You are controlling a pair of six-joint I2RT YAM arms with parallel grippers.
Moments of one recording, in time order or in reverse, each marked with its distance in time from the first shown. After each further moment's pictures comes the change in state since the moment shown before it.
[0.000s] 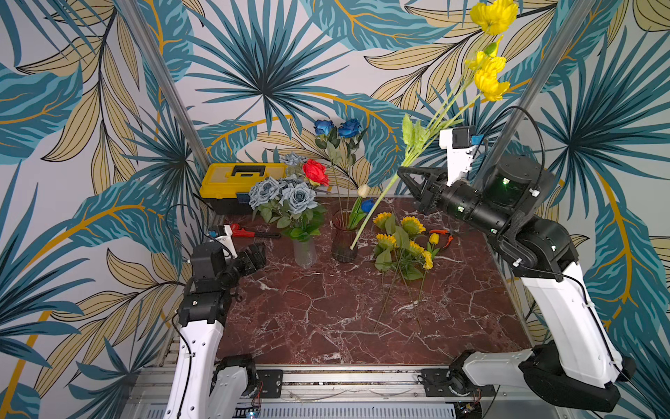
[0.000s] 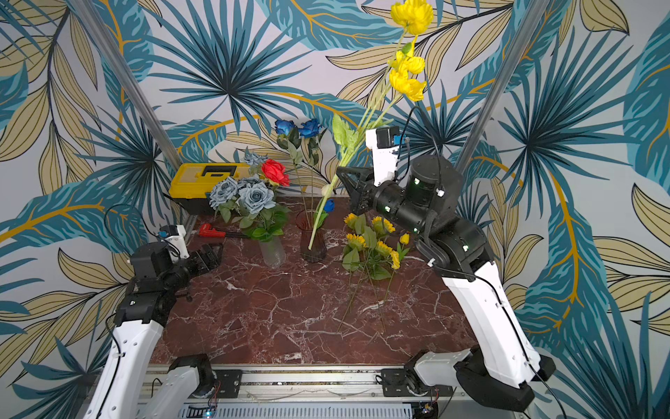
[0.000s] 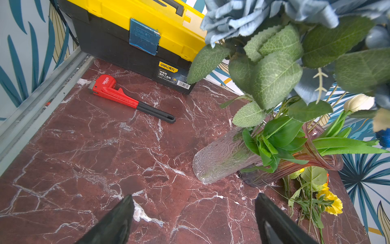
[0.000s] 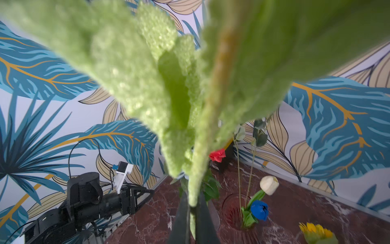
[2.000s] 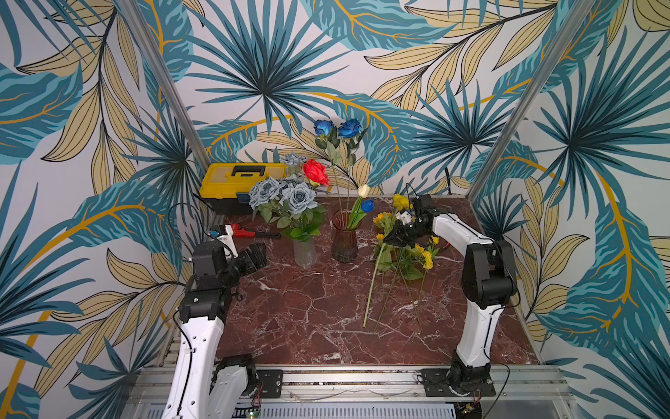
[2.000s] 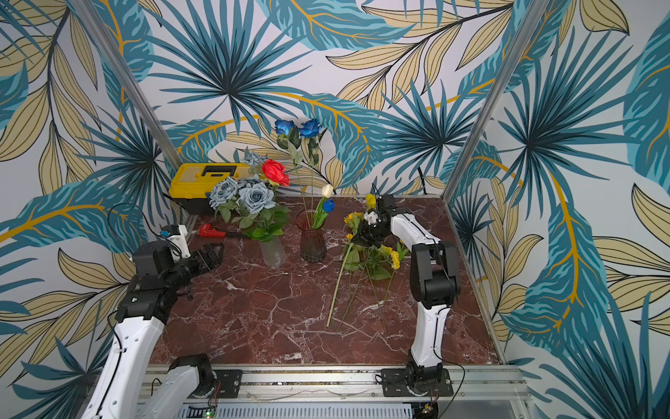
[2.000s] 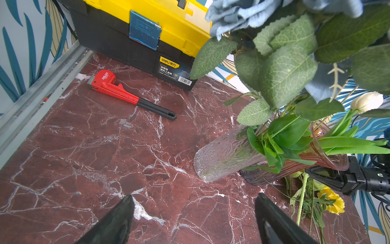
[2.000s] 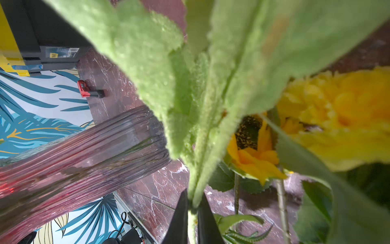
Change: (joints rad) left arm 0.002 0.024 0.000 0.000 0.004 0.000; right arm -0.468 0.713 -0.399 0.000 -0.498 0.204
